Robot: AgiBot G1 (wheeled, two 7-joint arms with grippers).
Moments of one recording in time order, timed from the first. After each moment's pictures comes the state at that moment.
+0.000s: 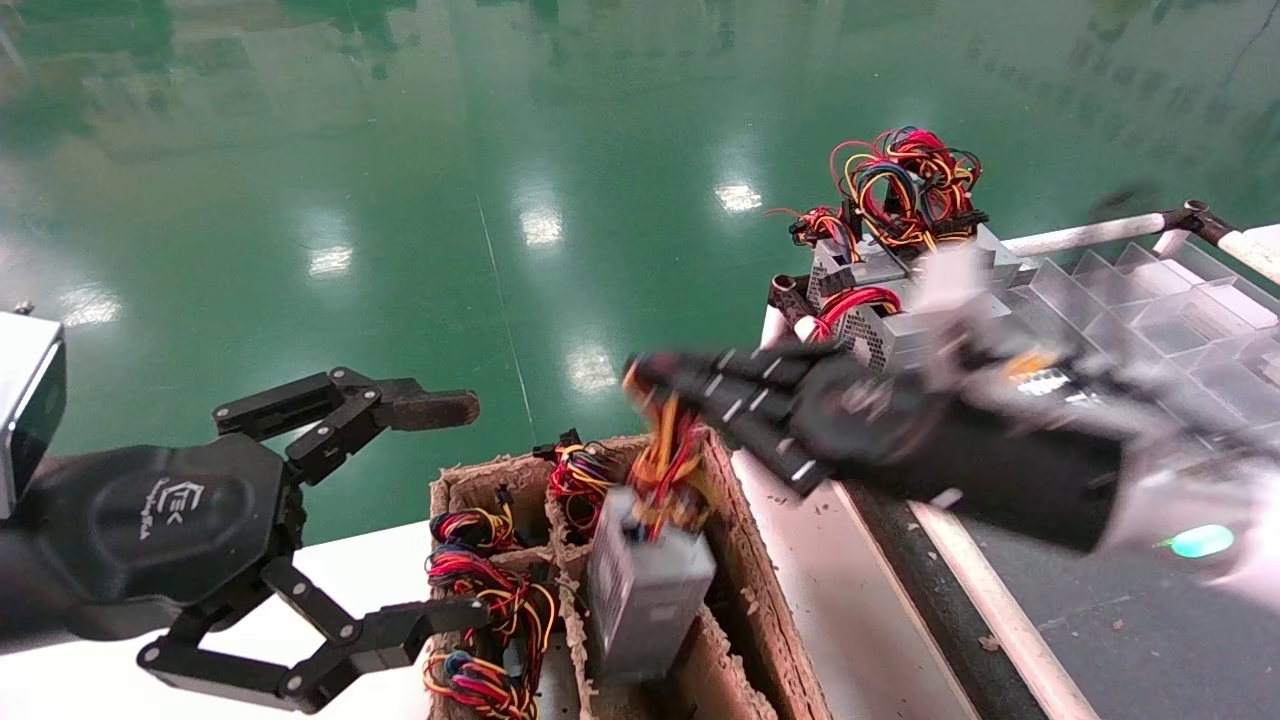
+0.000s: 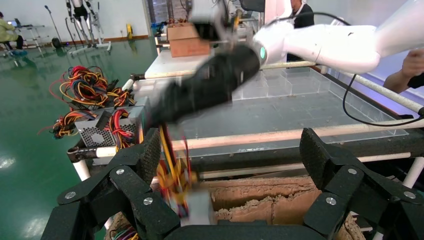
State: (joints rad) left arm -1.09 0.57 0.37 -1.25 0.66 1.45 -0.13; right arm 1.15 -0.88 -0.33 1.10 -0.90 -1.24 0.18
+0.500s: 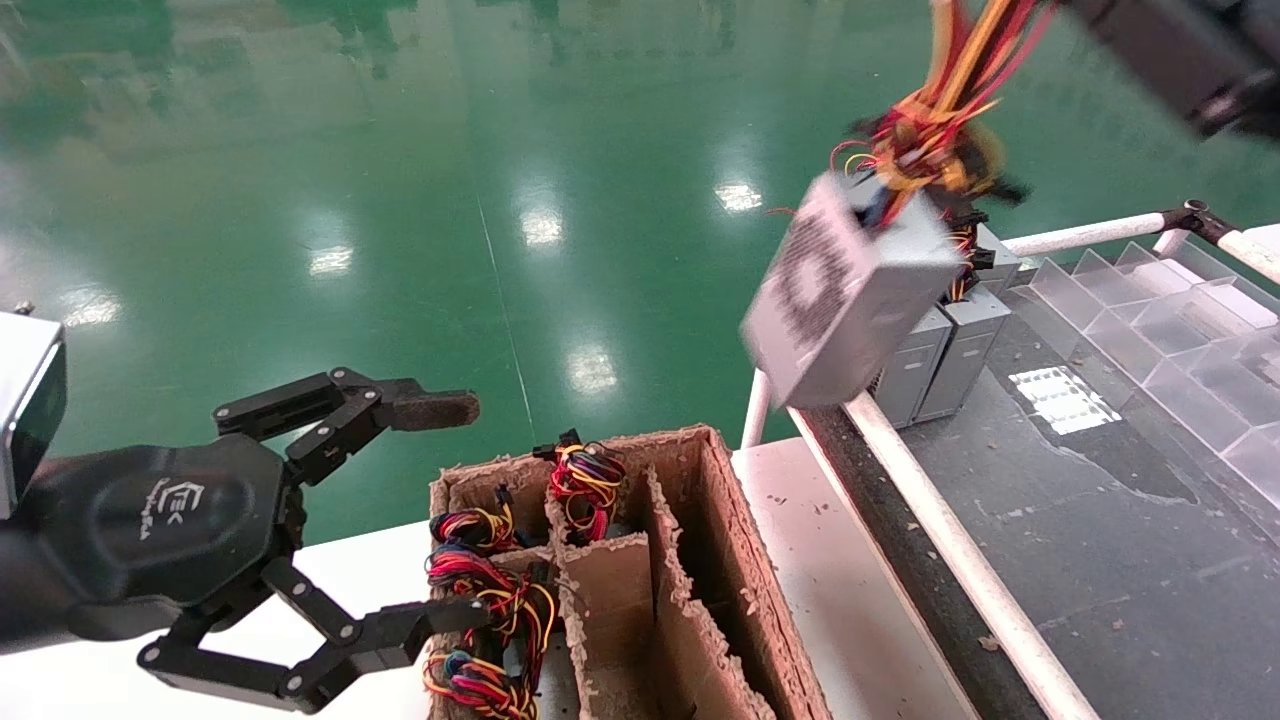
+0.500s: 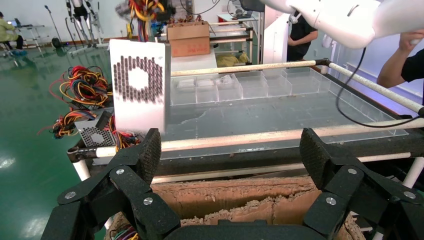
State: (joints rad) left arm -1.09 0.57 0.37 -1.25 0.66 1.45 -0.13; right arm 1.29 -0.71 -0.15 0.97 -0.74 -1.28 0.13
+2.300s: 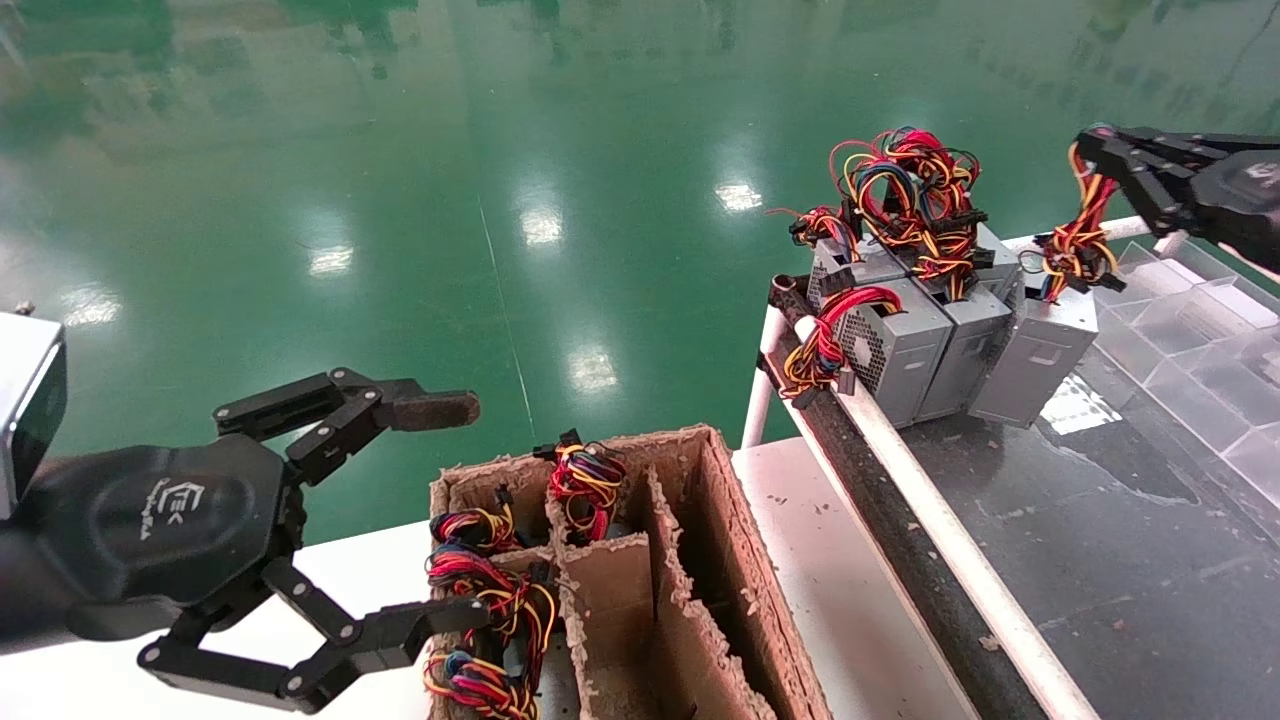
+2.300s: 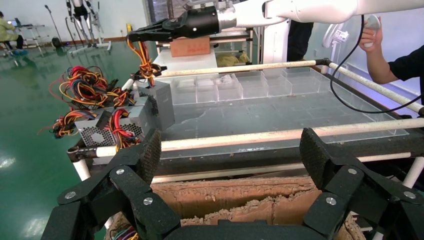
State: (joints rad) left arm -1.09 0.57 0.37 -1.25 0.66 1.45 -0.13; right arm 1.67 -0.80 -0.28 0.14 -1.10 -1.15 -0.35
